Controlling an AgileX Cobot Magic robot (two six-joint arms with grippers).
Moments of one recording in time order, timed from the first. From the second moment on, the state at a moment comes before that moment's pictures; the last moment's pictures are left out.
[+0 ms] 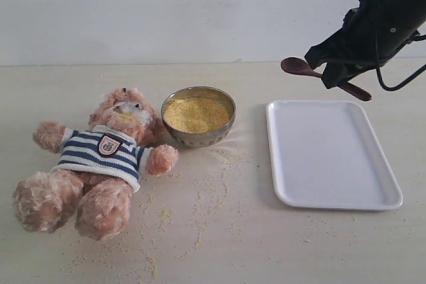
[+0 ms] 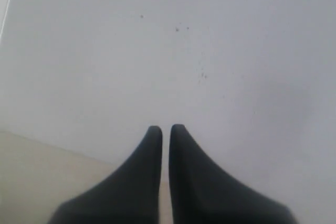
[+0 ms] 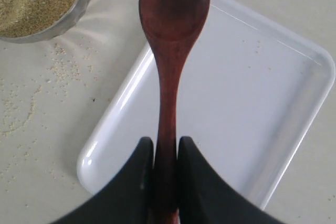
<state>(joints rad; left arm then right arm) 0.19 0.06 -0.15 -1.67 0.10 1.32 0.24 1.70 -1.37 0.24 0.90 -0.37</state>
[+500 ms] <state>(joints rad) 0.13 0.05 0.00 -1.66 0.05 1.36 0.24 1.70 -1.37 0.18 0.91 -0.29</state>
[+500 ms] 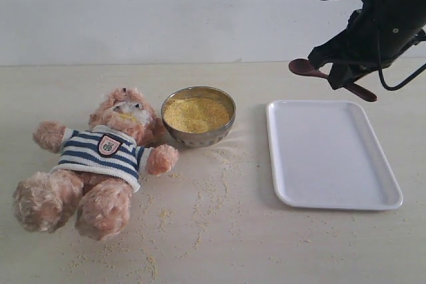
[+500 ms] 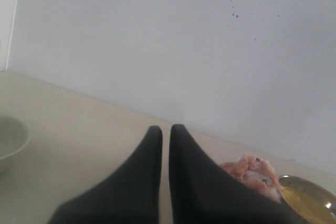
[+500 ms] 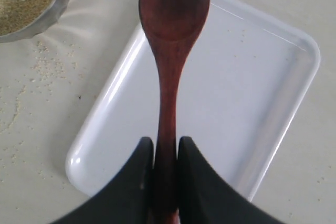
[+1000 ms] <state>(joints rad) 0.07 0.05 0.00 -1.66 0.06 1.43 0.24 1.70 -1.11 0.00 0.63 -0.10</state>
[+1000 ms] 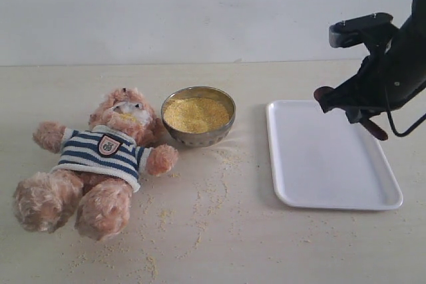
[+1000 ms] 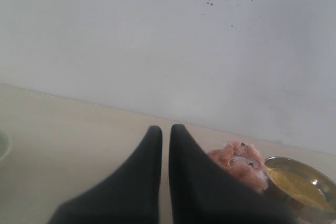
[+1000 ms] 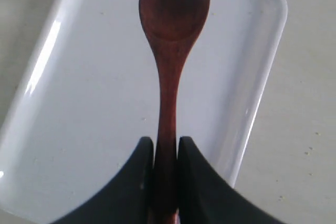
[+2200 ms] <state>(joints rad) 0.07 0.05 0.00 -1.66 0.11 1.43 0.24 1.85 -1.02 0.01 0.42 -0.09</state>
